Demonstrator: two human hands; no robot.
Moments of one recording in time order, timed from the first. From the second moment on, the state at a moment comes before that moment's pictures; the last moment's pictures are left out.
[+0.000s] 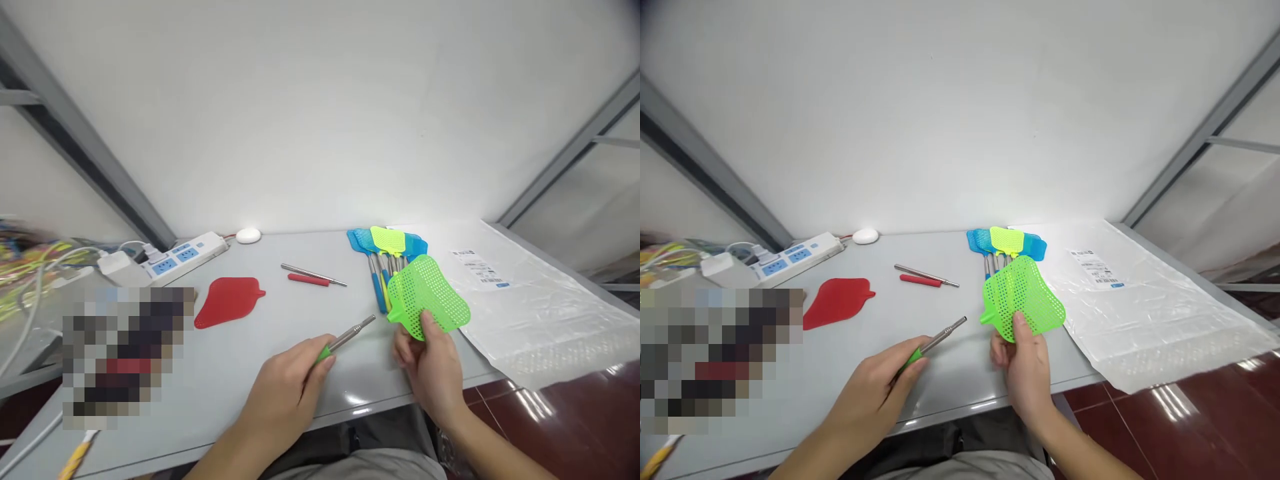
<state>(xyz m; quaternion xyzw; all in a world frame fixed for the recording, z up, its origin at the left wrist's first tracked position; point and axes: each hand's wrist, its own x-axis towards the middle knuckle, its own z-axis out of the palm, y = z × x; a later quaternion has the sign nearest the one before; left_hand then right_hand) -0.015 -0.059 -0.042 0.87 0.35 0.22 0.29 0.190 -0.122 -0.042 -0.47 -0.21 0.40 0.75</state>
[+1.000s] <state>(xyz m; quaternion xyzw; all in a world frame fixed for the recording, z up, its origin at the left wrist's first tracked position) -0.012 -0.064 -0.046 0.89 0.34 0.19 0.22 0.198 -0.121 -0.068 -0.50 -0.30 0.33 0.74</state>
